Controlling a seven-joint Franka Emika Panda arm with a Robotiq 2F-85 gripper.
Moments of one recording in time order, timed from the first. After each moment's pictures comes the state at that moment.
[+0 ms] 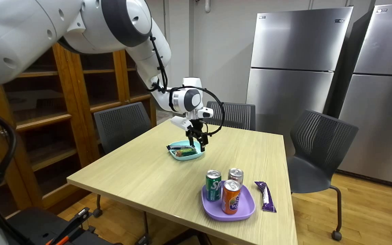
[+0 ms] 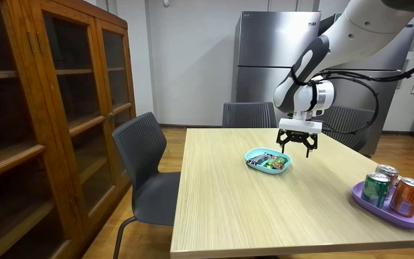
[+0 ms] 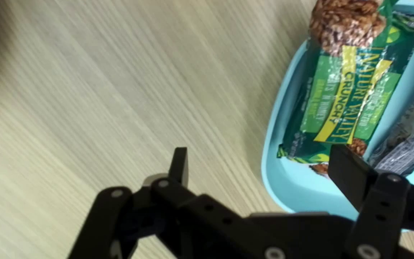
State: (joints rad) arm 0.11 0.94 -0.18 -1.45 0.07 2.44 0.43
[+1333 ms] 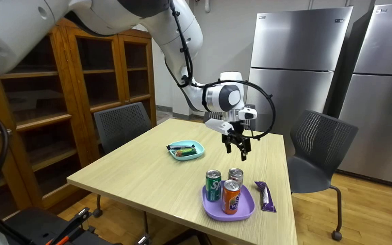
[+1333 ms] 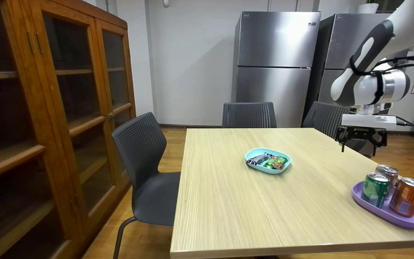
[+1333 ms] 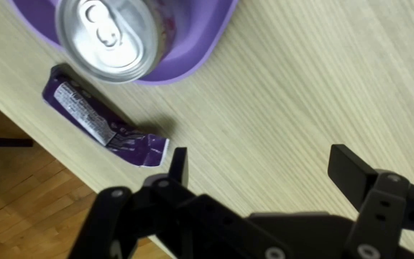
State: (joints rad) arm -0.09 0.81 -0.27 -1.61 0.04 2.47 0.30
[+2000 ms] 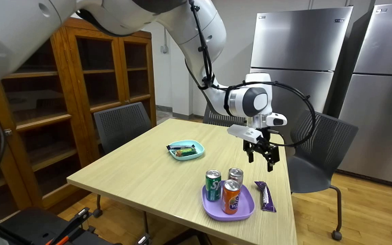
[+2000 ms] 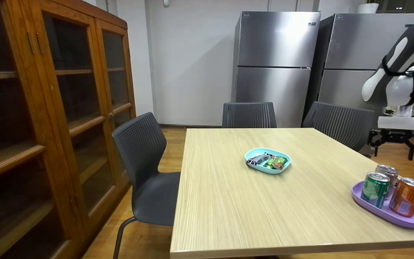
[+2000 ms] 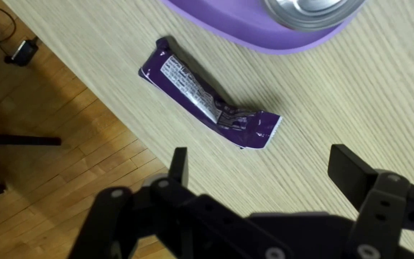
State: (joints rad) arm -0.23 0.82 -0.28 -1.60 0.03 2.46 0.16
